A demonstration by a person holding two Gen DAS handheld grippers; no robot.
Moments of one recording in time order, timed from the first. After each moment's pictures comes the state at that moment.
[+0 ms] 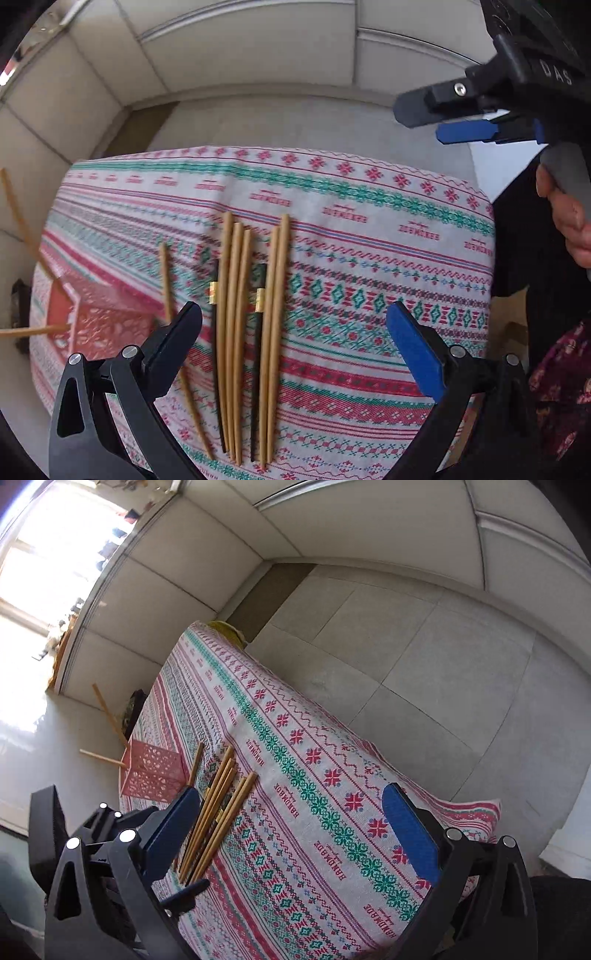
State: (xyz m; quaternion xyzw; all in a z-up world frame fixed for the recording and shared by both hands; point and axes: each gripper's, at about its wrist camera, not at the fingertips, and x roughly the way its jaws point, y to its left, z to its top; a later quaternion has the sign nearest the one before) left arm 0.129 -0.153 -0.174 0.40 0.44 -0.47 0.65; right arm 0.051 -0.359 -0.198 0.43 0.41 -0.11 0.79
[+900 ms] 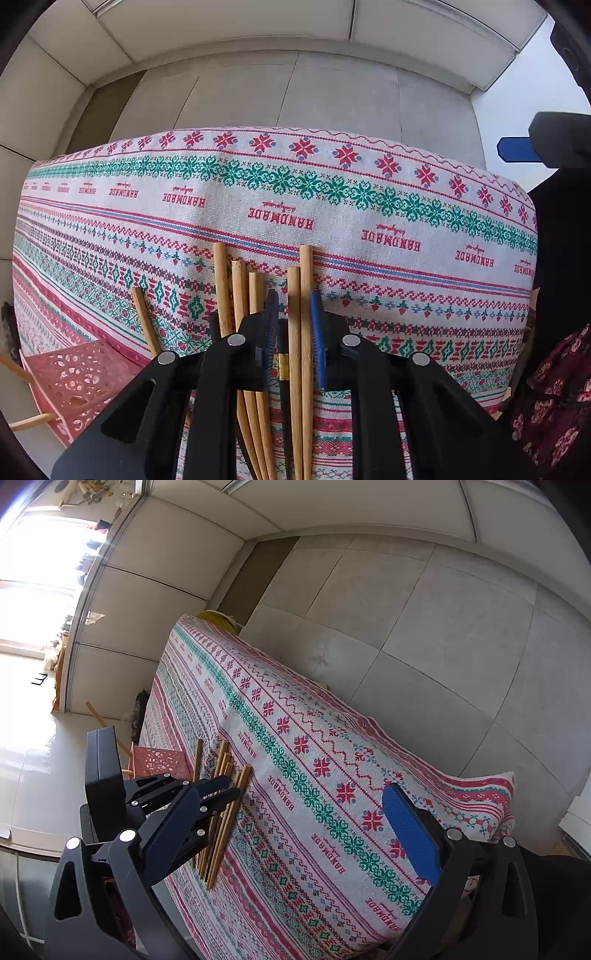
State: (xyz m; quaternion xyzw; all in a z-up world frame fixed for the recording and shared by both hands) left arm 0.186 -0.230 -0.238 0.45 0.50 -0.45 0.59; right arm 0.056 -0.379 -0.220 0.49 0.44 -0.08 0.75
